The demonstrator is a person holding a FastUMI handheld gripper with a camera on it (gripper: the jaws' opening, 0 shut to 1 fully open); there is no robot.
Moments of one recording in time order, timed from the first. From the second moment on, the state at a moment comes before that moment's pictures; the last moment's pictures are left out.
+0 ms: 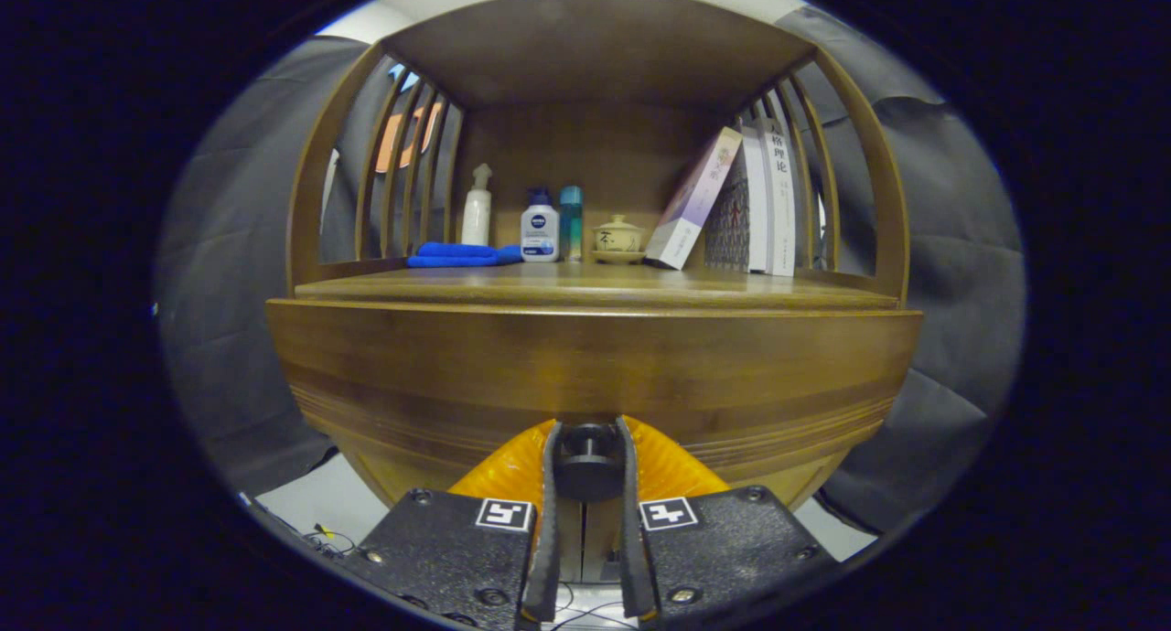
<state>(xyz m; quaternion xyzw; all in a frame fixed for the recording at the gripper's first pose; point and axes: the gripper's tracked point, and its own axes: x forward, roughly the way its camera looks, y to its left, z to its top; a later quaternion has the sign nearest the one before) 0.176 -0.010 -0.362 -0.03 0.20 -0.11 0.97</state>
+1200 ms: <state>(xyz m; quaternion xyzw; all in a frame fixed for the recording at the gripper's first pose) 0.017 0.021 -0.351 -0.02 0.24 -0.04 0.97</state>
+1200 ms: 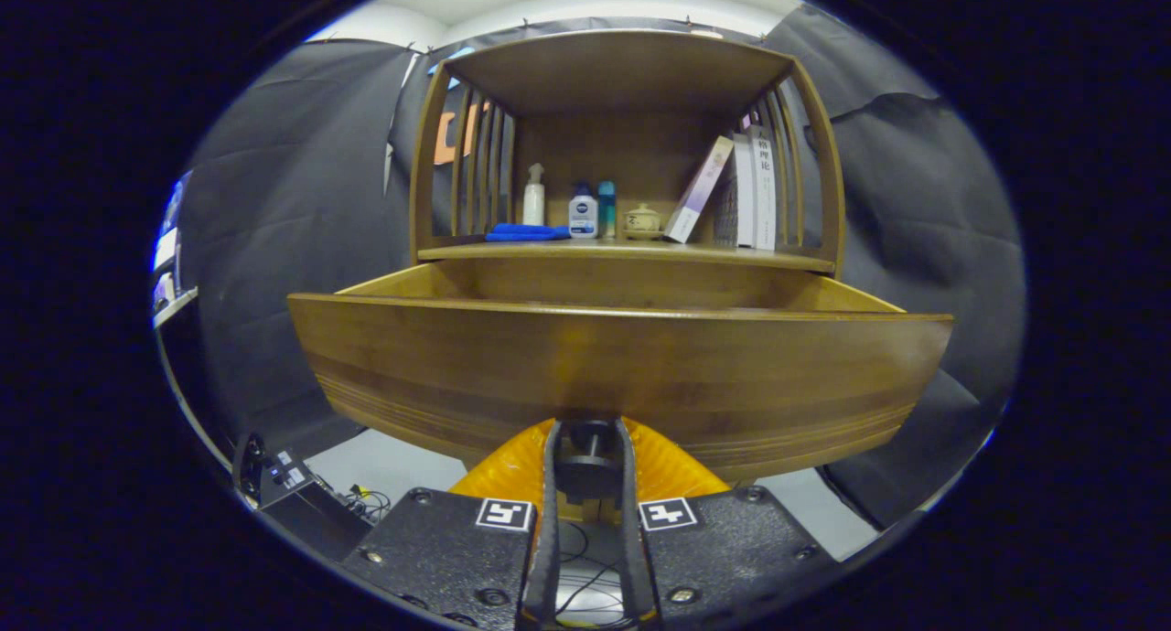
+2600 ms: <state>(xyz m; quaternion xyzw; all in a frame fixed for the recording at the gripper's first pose) 0.042 0.060 -0.246 0.04 0.41 0.11 0.91</state>
